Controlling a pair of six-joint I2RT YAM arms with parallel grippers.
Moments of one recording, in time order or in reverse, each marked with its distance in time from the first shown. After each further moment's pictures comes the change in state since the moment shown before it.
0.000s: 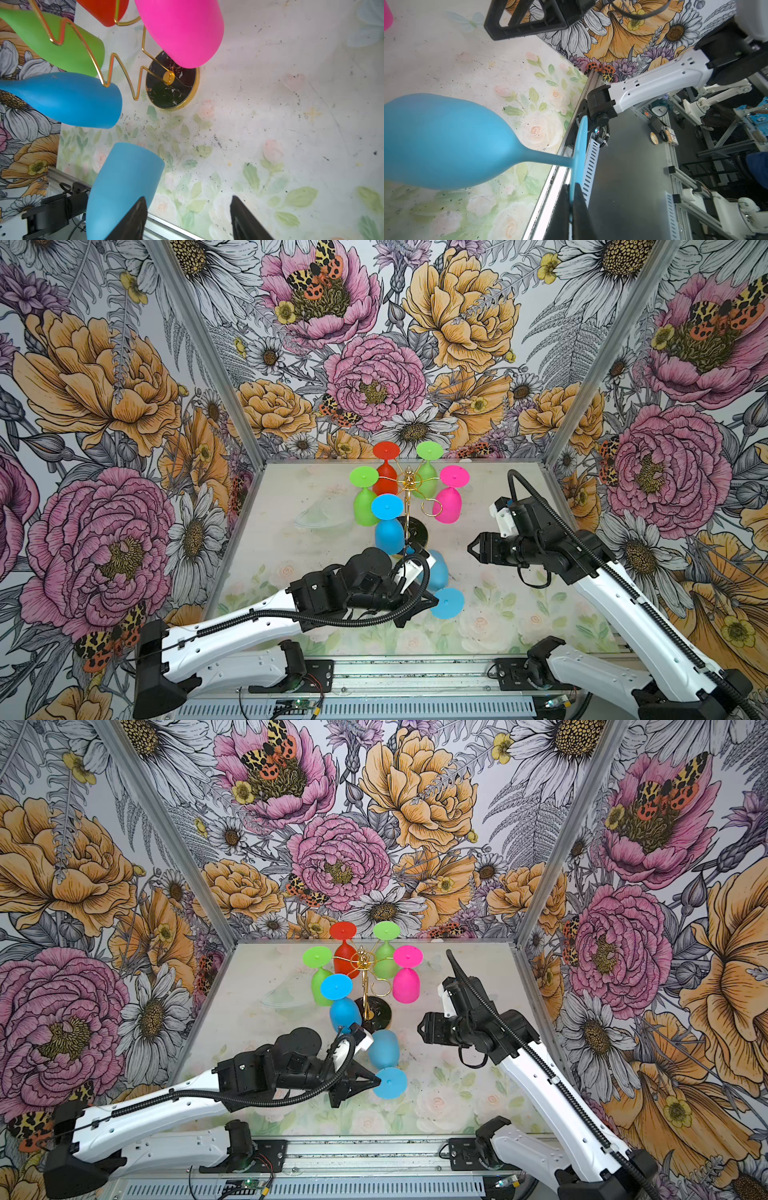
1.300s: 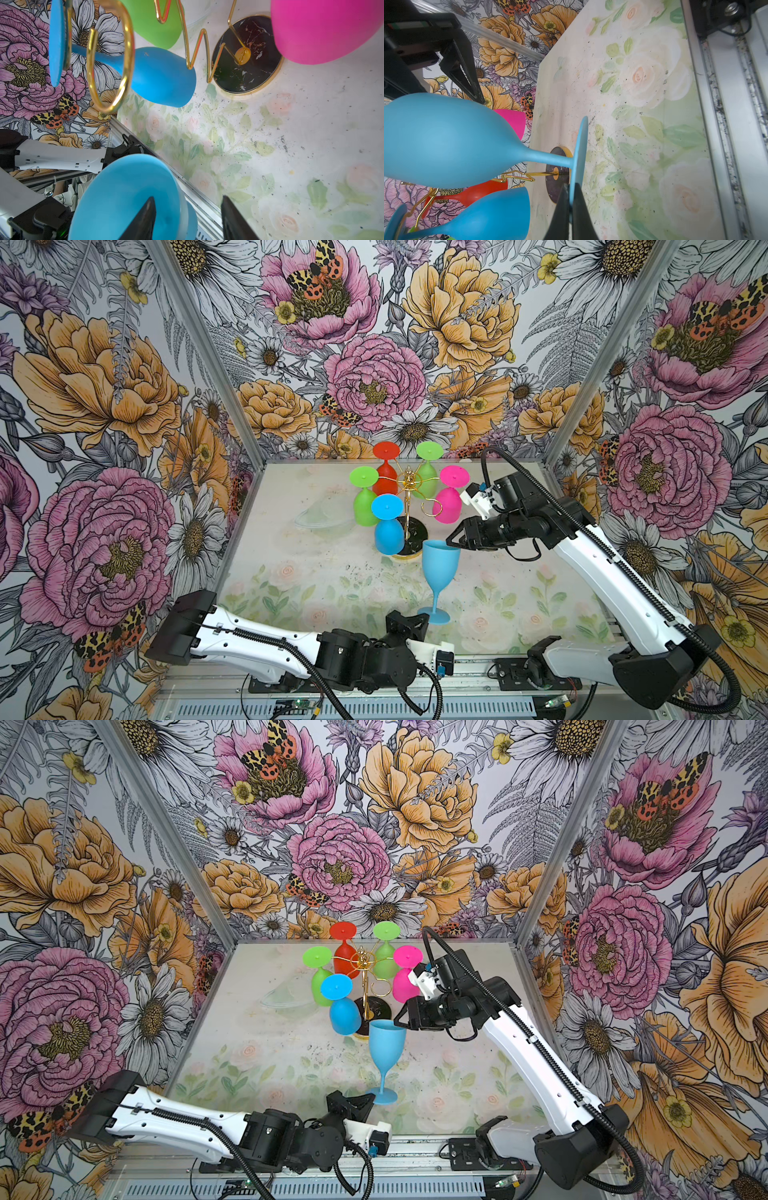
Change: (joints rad) left arm -0.540 0.093 -0.217 0.198 -1.106 1.018; right arm -0.020 0.220 0.234 -0.057 -0.402 -0.121
